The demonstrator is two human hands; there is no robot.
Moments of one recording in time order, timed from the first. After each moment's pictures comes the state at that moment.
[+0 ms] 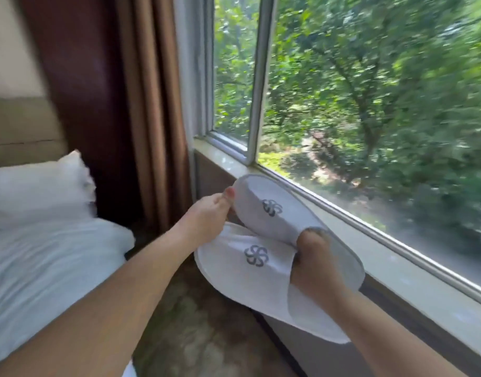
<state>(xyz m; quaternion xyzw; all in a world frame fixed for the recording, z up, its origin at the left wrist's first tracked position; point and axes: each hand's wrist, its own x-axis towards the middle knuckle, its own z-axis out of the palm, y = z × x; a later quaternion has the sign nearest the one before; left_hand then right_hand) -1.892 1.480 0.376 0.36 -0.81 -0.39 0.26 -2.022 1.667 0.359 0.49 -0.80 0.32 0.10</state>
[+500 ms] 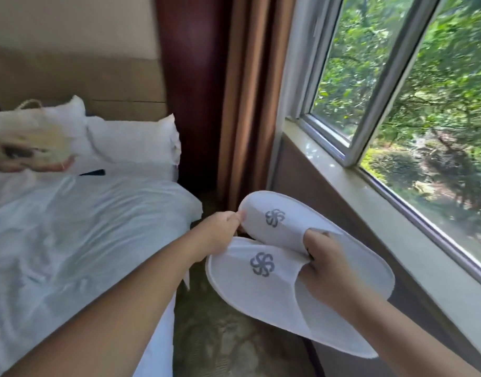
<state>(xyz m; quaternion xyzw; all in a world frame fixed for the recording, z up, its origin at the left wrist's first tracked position) -1.846 1.305 0.271 0.55 -0.71 -0.39 0.21 -2.042 1.445 0.317 0.76 -0.57 0.30 -0.03</state>
